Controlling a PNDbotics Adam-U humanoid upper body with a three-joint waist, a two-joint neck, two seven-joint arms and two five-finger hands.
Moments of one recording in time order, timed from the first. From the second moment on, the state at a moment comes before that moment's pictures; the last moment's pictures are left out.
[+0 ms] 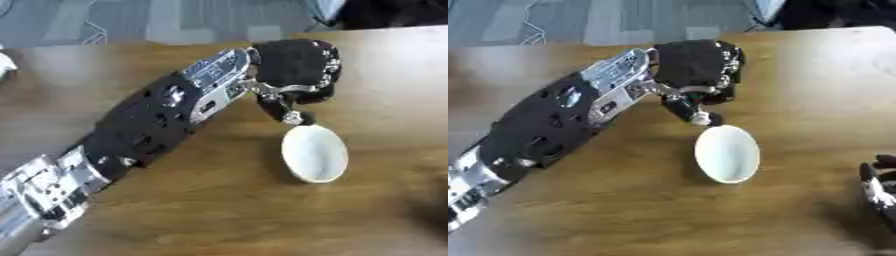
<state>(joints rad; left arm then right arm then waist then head) -0.93 0.53 -0.53 -1.43 -0.92 -0.56 -0.06 -0.36 -0.22 -0.07 -1.28 0.29 -0.37 -0.03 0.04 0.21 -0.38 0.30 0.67</state>
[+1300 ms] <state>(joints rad) -0.91 0.41 -0.56 -1.39 -0.90 -0.57 -0.07 -0.36 -0.24 -0.12 -1.22 0.36 -0.36 -0.11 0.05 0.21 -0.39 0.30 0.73</state>
